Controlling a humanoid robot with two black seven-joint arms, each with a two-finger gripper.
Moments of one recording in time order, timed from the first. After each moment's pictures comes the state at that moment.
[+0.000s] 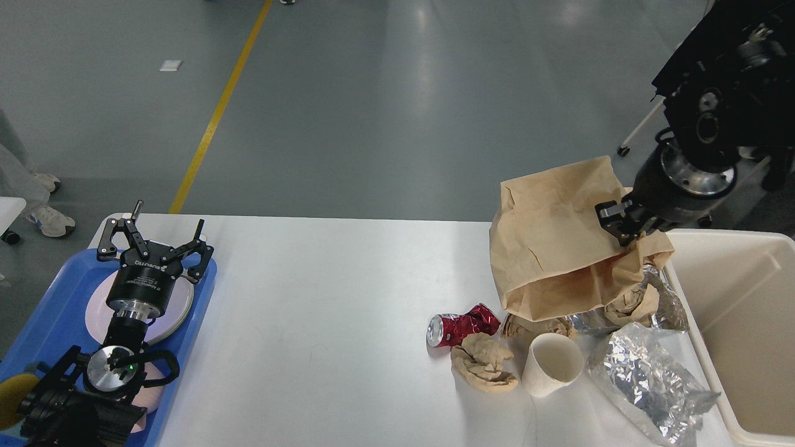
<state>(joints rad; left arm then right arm) -0.41 0.15 -1.46 -0.54 0.13 -0.71 -0.15 2.22 -0.36 -1.28 1.47 -0.29 0.59 -0.11</state>
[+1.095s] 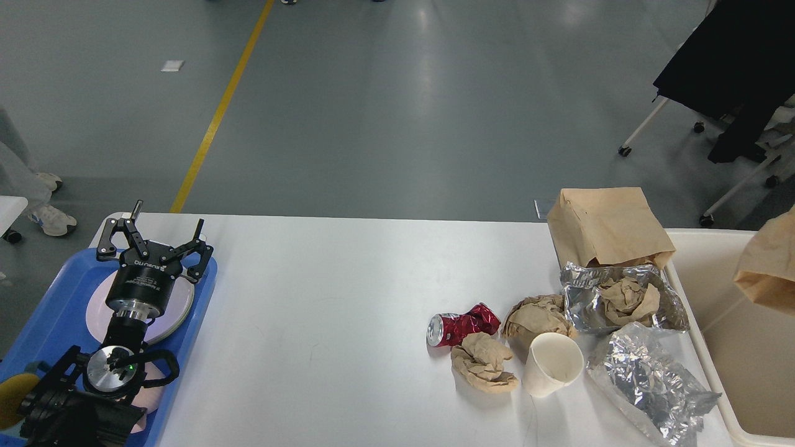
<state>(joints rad) -0.41 0.15 -1.46 -0.53 0.13 -0.70 -0.15 1.17 -0.81 -1.08 0.54 -0.26 0.31 -0.08</state>
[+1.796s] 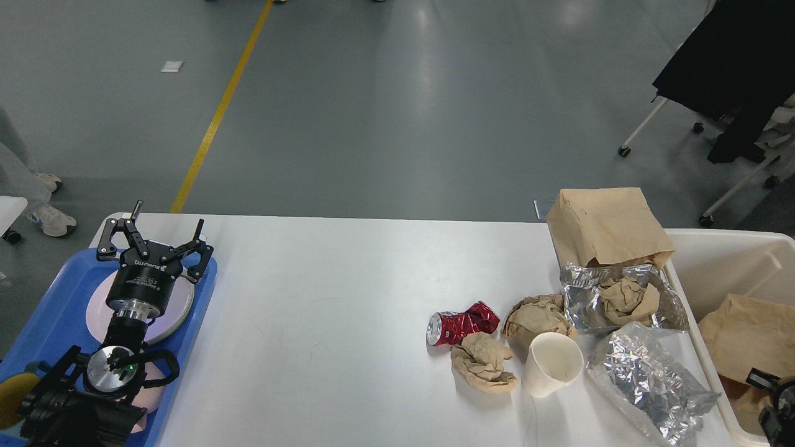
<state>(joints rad) -0.41 0.15 -1.46 -0.53 0.13 -0.70 -0.15 0.46 -0.35 -0.77 -0.01 -0.23 0.02 -0.09</state>
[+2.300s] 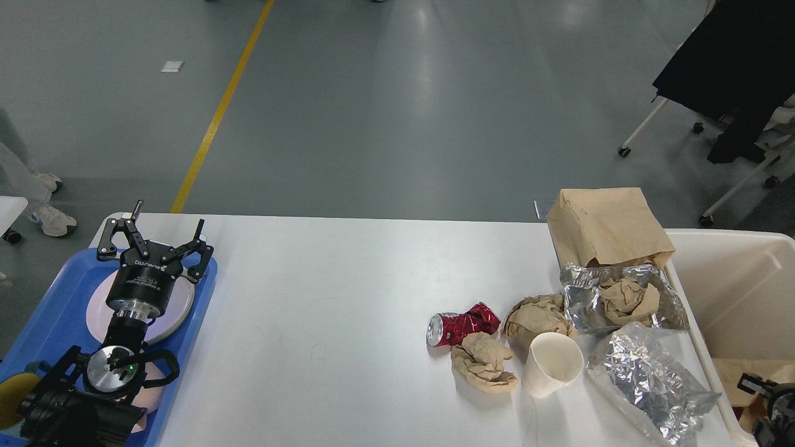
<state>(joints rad) -0.41 0.15 -1.46 -0.53 0.13 -0.70 -0.15 0.44 -0.35 -0.78 -0.01 -0.23 -0.04 -0.08</state>
